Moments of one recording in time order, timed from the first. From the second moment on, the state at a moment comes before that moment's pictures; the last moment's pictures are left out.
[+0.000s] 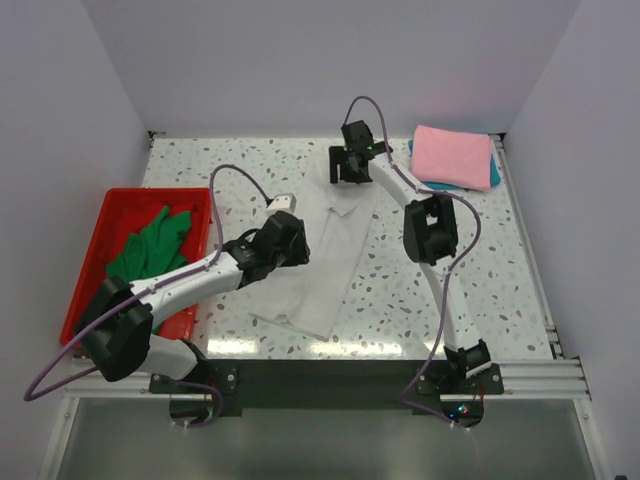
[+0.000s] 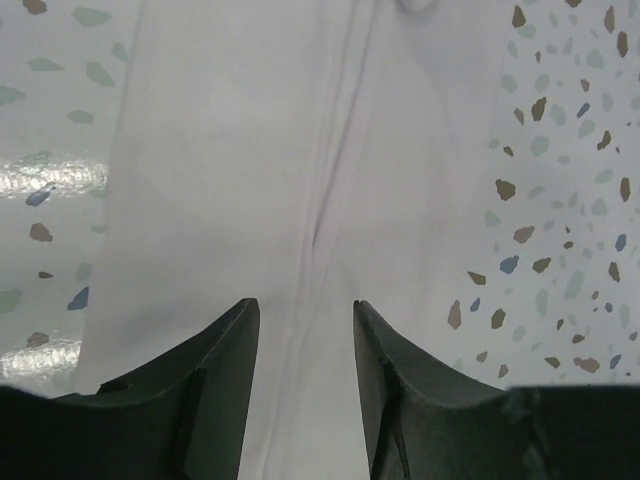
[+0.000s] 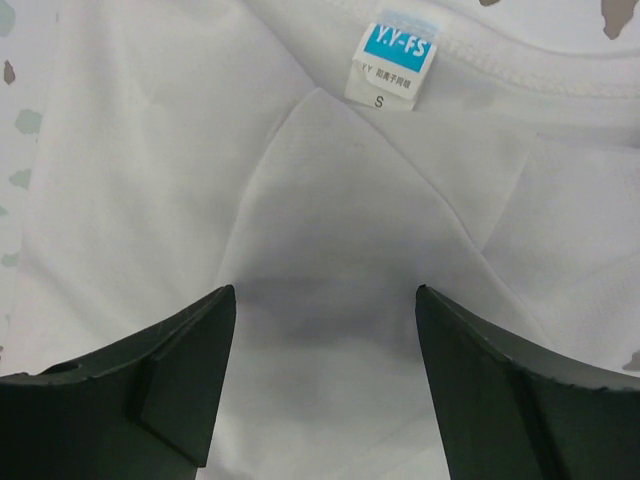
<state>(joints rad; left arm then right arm) -0.76 1.40 0.86 -0.22 -0.27 -0.71 0.40 2.57 2.34 -0.66 0.07 0.29</state>
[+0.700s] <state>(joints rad) -0.94 1.36 0.58 -0.22 -0.27 -0.70 0.47 2.11 1.59 -0.51 0.15 0.44</state>
